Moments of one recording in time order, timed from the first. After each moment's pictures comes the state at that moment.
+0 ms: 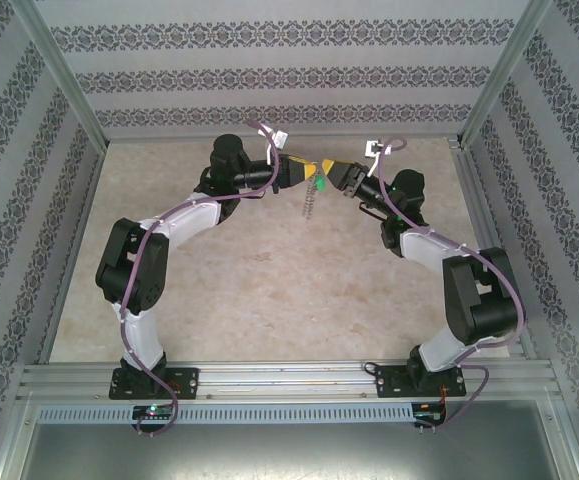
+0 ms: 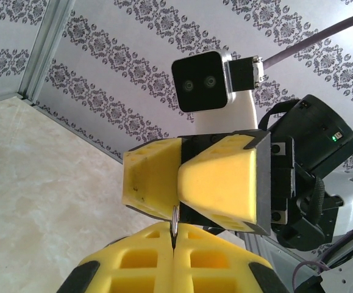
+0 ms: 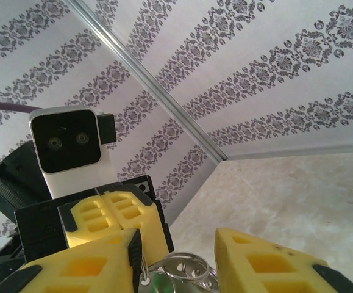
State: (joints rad) left arm -0.41 1.89 1.37 0.56 0.96 -0.56; right arm 0.21 1.60 0.84 0.95 -0.72 0.89
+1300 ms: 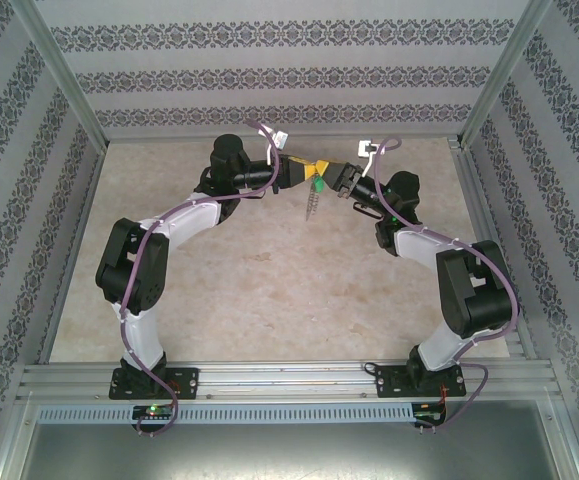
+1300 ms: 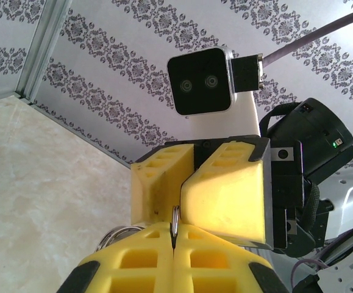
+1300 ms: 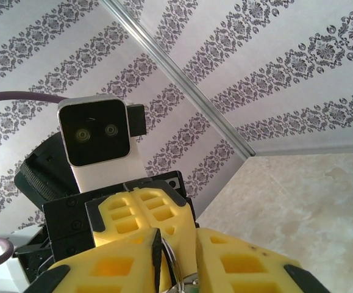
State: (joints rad) left arm -0.41 1.89 1.37 0.56 0.96 -0.56; right arm 0.24 1.65 0.86 1.05 -0.78 0.95
